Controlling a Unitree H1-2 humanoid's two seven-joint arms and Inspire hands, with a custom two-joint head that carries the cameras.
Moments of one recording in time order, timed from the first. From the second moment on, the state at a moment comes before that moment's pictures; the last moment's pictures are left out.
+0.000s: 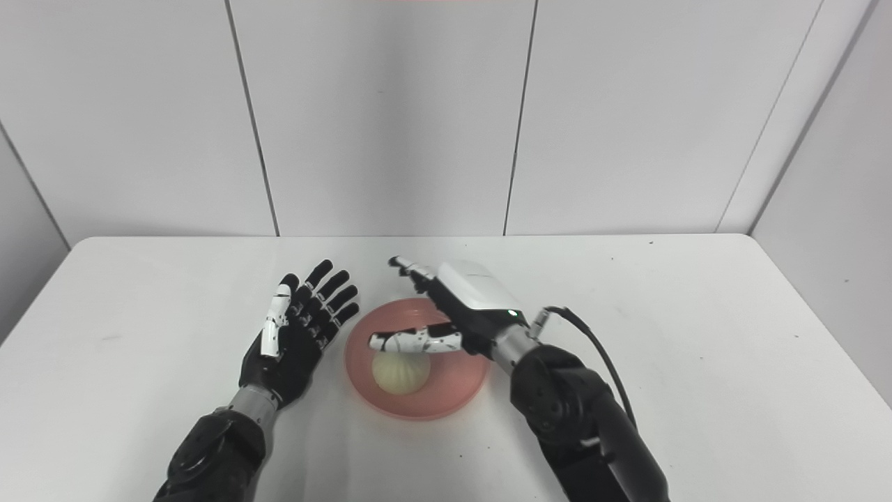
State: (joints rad) left arm -0.43 -0.05 0.04 0.46 -0.41 0.06 -0.27; right arm -0.43 -0.27 0.26 -0.06 -0.63 0.17 0.30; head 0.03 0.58
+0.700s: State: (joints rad) left arm -0.34 -0.05 0.03 0.32 -0.29 0.04 -0.20; right arm -0.36 -0.14 0.01 0.31 -0.30 -0.41 -0.22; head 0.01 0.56
